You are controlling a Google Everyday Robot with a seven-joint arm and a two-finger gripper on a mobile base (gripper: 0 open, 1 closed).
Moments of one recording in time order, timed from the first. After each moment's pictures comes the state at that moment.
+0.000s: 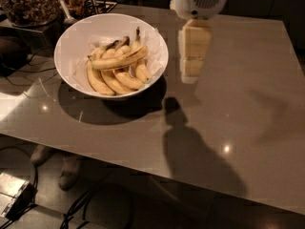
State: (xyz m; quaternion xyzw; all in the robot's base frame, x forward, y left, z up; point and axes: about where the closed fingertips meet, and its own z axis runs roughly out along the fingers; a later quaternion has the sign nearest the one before) arm 0.519 -0.073 1.010 -0.72 0.68 -0.08 0.14
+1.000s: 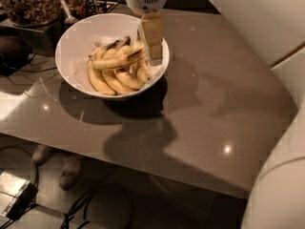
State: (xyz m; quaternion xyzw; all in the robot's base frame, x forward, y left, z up) arm 0.604 0.007 0.990 -0.79 0.59 -0.10 0.12
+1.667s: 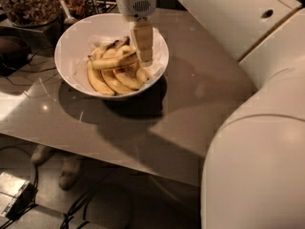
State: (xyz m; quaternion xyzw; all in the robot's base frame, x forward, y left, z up) arm 0.631 0.028 0.961 -0.80 0.58 -0.09 0.10
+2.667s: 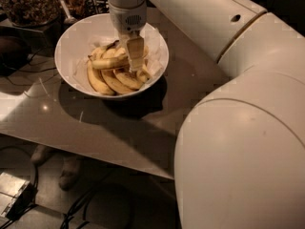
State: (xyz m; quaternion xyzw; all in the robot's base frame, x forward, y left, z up) arm 0.643 0.046 0.917 -0.82 0.57 -0.06 0.06
